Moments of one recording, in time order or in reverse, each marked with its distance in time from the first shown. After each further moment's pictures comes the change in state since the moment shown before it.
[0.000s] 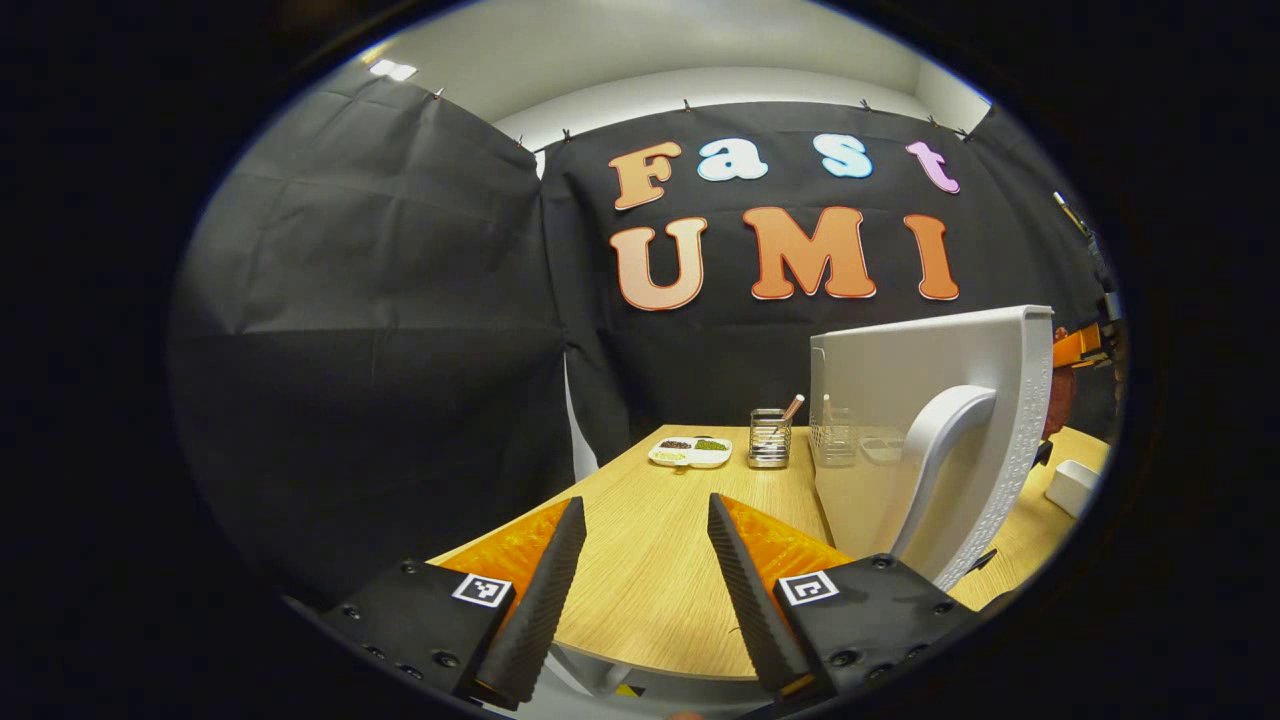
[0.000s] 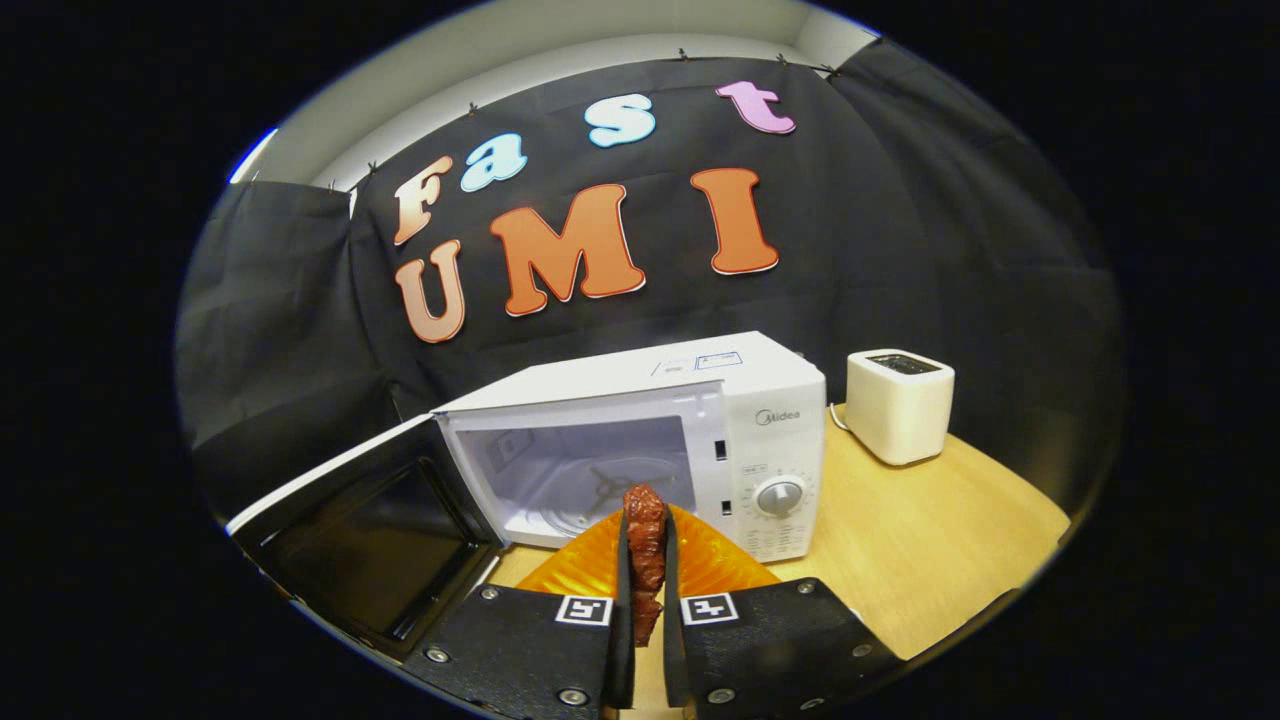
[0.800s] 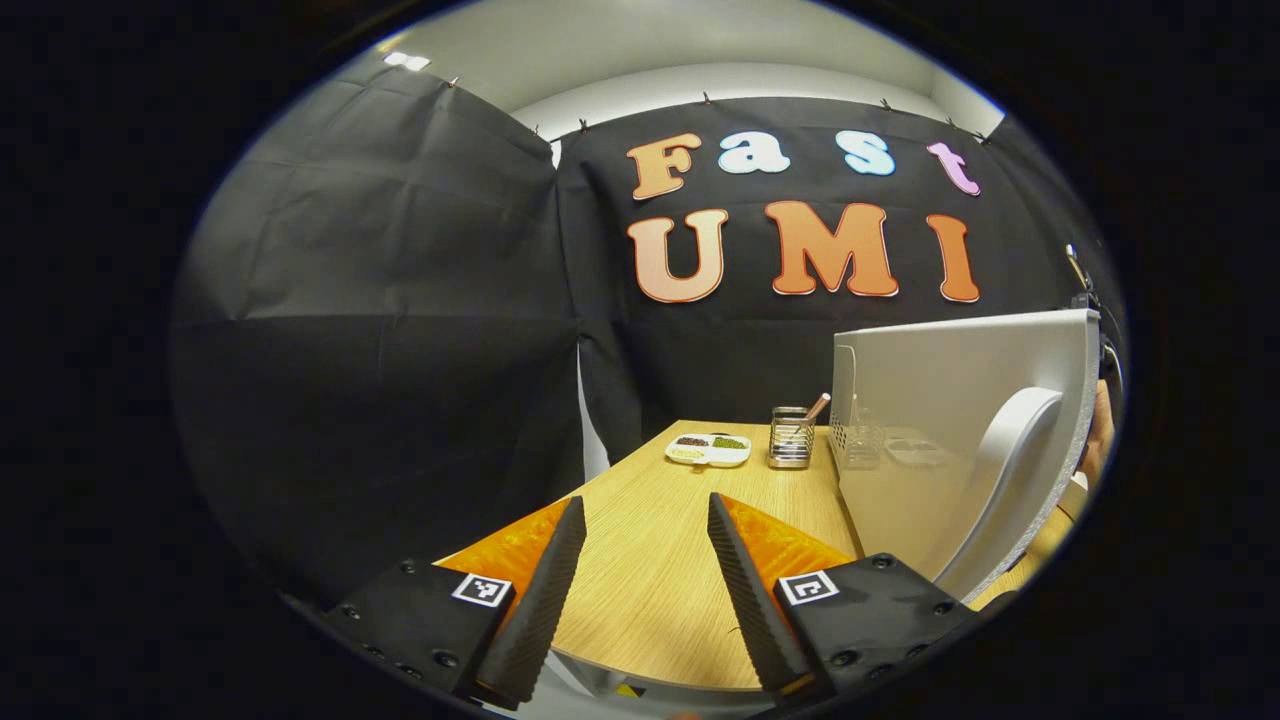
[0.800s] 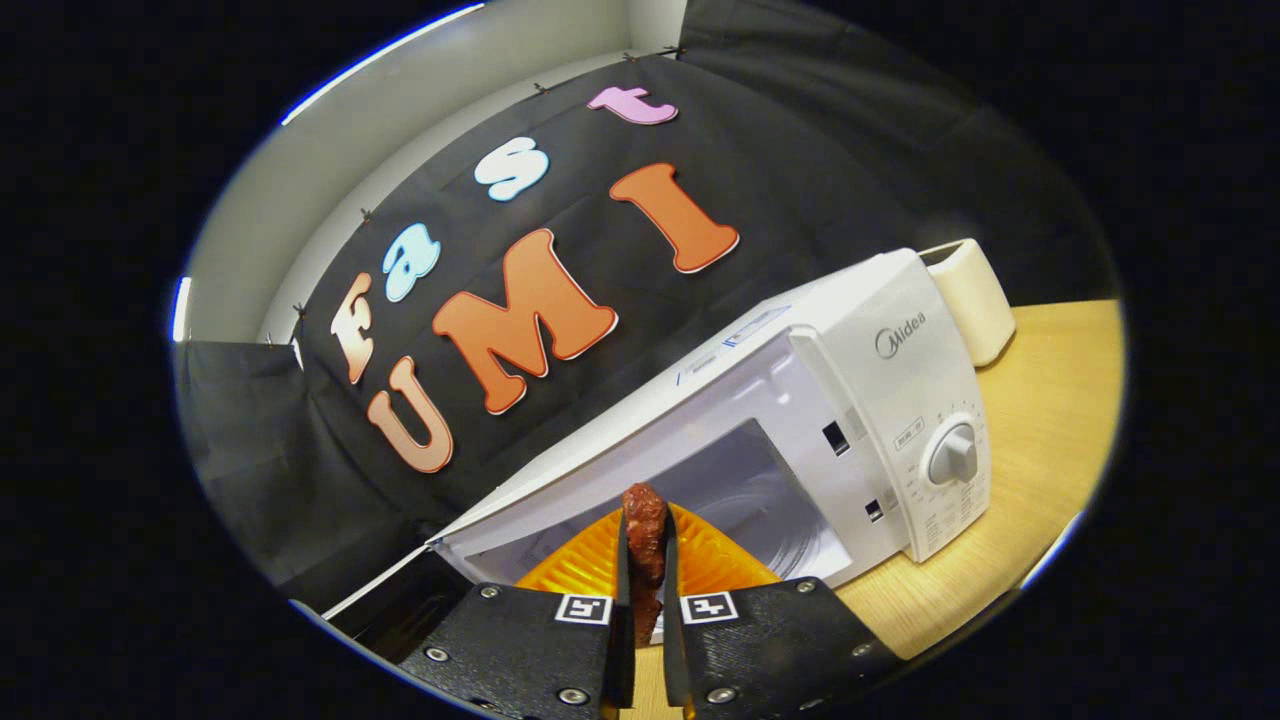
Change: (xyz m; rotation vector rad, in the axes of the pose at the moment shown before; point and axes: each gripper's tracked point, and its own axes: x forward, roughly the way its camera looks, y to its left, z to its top) left arm 0.022 0.020 -0.008 -0.030 0.027 0.033; right arm 0.119 0.037 -0.007 0.434 -0.173 -0.021
